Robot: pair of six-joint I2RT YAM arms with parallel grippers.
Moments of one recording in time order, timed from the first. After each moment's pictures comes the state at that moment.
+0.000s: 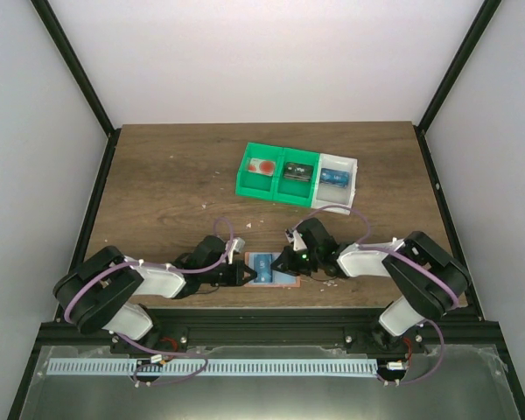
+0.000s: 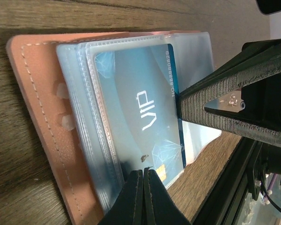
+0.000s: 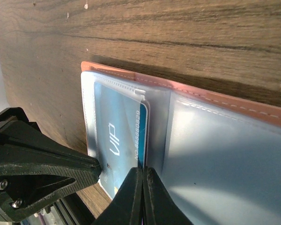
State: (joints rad) left arm -0.78 1.47 0.31 0.46 0.45 -0.84; right arm 0.72 1.54 0.52 0.17 -0.51 0.85
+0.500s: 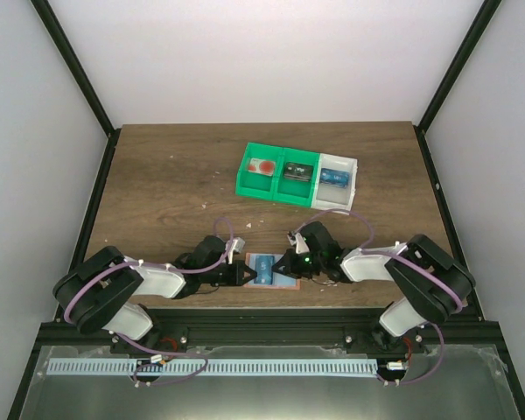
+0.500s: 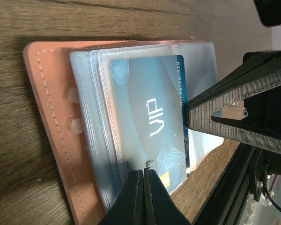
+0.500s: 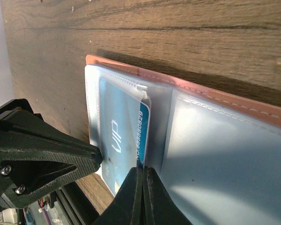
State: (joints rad) left arm -0.78 1.47 0.31 0.45 0.44 -0.84; right arm 0.72 1.52 0.46 0.25 -0.52 0.87
